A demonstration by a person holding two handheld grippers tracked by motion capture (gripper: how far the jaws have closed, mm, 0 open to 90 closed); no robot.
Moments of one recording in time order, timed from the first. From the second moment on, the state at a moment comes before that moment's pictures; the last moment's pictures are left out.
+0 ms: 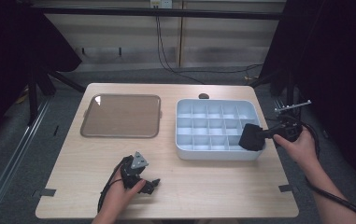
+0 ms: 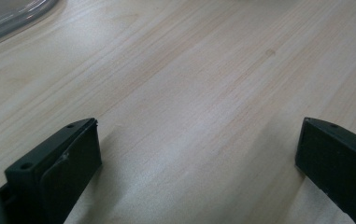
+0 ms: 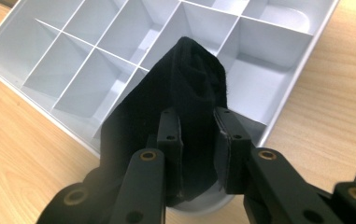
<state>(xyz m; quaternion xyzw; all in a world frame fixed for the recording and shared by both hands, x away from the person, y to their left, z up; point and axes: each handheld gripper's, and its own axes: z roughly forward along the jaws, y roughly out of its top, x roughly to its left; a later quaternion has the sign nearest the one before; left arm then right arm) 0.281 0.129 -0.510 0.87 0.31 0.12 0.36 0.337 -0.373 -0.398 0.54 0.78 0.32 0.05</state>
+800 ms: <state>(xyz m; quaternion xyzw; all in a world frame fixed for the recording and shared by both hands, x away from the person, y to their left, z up) 0.281 0.129 -0.510 0.87 0.31 0.12 0.36 0.340 -0.370 -0.407 0.53 0.80 0.26 0.07</state>
